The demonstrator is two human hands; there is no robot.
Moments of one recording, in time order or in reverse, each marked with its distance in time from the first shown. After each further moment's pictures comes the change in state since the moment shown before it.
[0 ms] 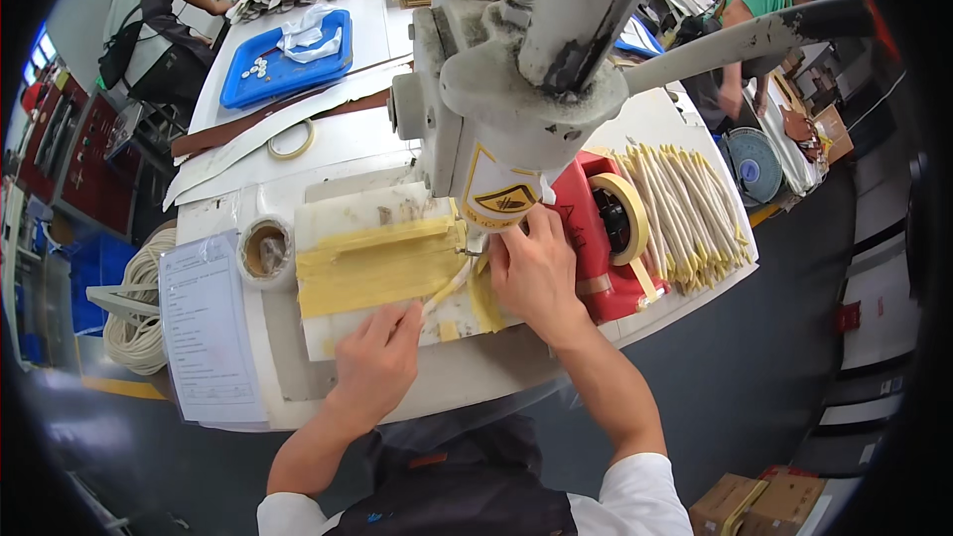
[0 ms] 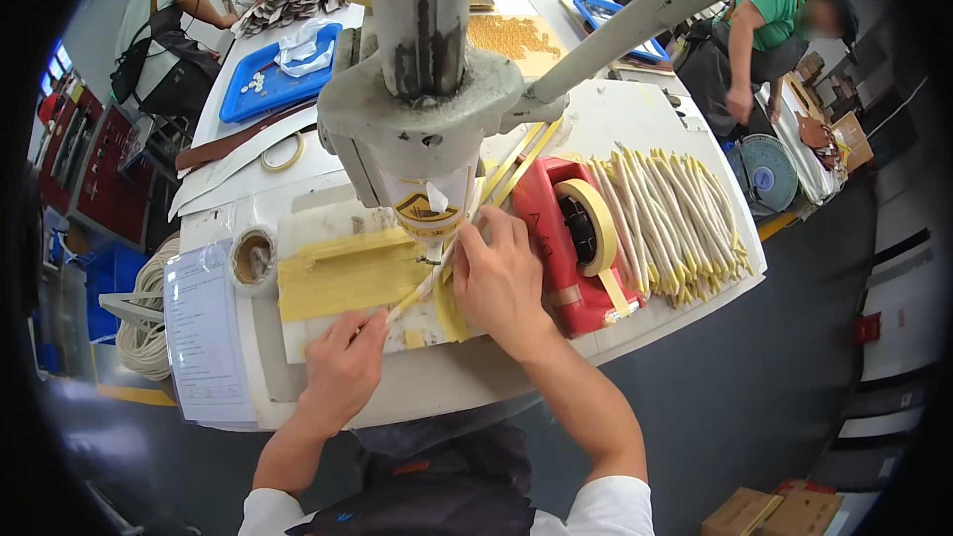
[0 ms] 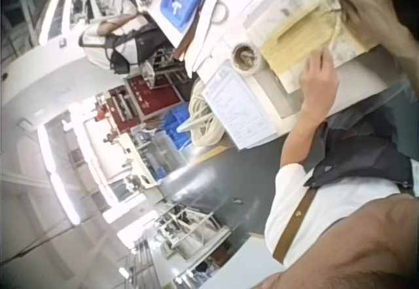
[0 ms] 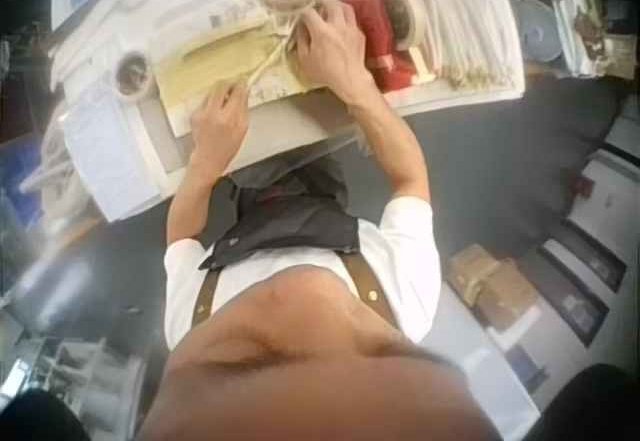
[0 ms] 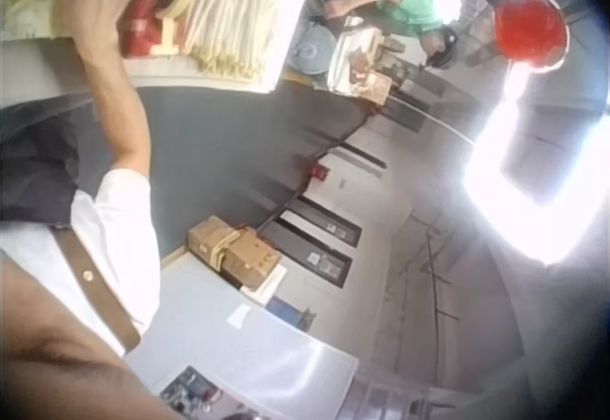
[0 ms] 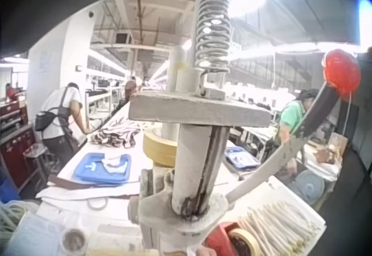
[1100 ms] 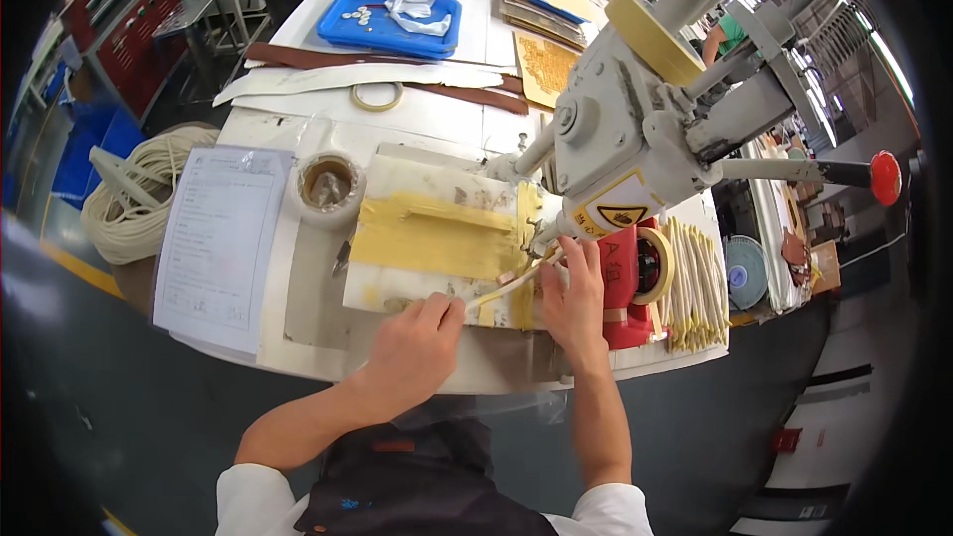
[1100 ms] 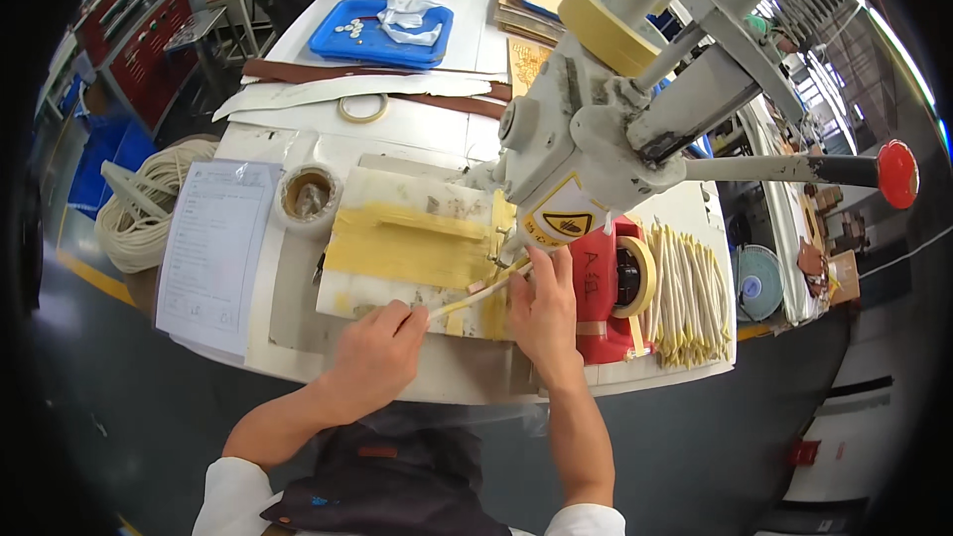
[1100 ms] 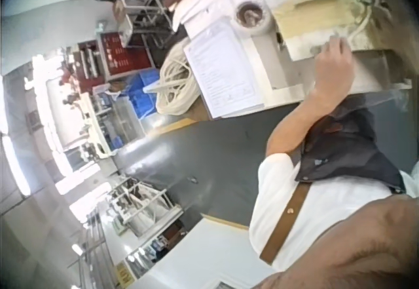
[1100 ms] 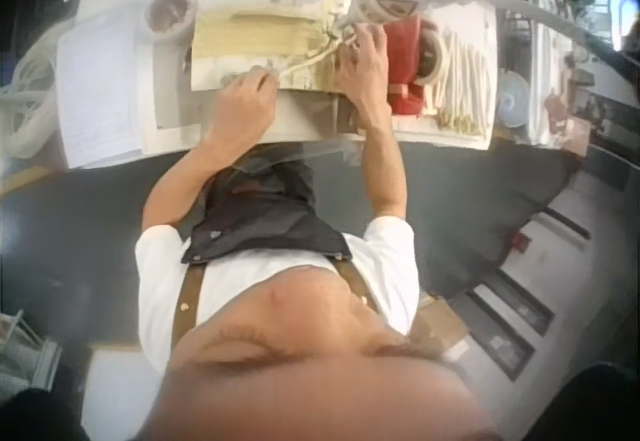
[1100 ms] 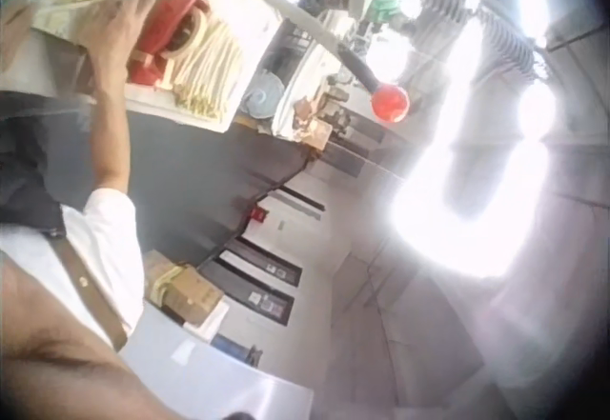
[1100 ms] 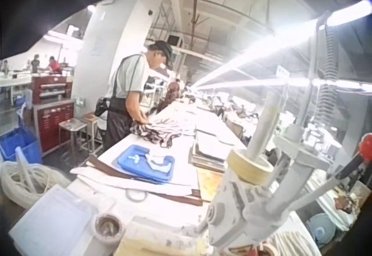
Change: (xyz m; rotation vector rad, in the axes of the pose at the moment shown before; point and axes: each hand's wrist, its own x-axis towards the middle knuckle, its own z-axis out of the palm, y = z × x) left_hand -0.030 0.020 -0.011 0.051 -0.027 -0.092; right_hand -0.010 -0.007 -0.015 0.215 -0.068 -0.036
